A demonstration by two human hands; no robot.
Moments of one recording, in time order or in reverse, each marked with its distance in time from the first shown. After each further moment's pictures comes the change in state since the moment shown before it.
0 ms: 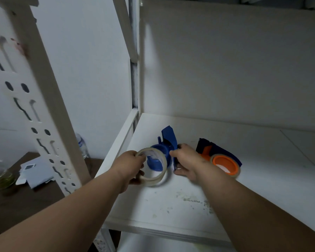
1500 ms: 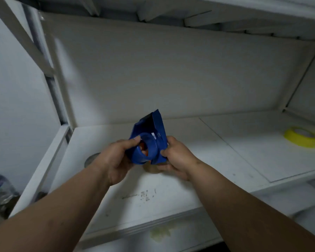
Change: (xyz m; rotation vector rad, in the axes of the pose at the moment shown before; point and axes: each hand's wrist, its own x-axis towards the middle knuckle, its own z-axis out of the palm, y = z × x) left_hand -0.059 0.073 0.116 -0.484 -0.564 0.119; right_hand -0.107 0.027 -0.119 0.159 0.175 -0.265
